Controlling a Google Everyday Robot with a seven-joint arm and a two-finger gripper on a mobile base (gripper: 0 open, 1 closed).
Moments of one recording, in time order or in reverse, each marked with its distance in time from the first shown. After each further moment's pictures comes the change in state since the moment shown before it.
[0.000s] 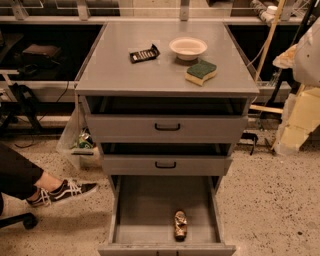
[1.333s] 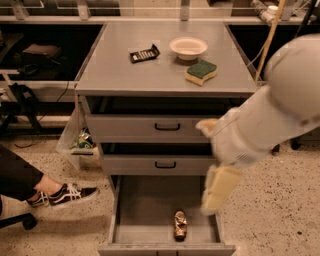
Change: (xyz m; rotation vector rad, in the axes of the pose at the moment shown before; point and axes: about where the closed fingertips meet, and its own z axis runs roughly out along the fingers) arm -0.077 0.090 0.131 -0.142 -0.240 -0.172
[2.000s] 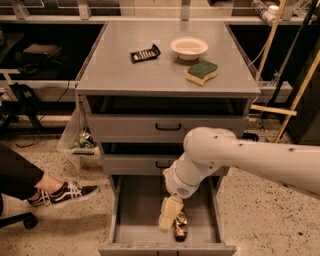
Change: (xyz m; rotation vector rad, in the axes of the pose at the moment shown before) arm 0.016 0.012 0.247 -0.237 -0.028 0.123
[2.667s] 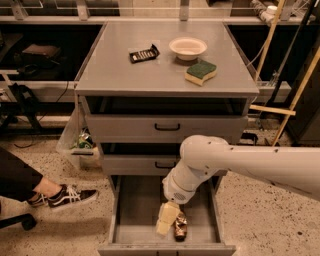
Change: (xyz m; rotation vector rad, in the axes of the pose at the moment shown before) arm 0.010 0.001 0.041 -0.069 0.001 0.082
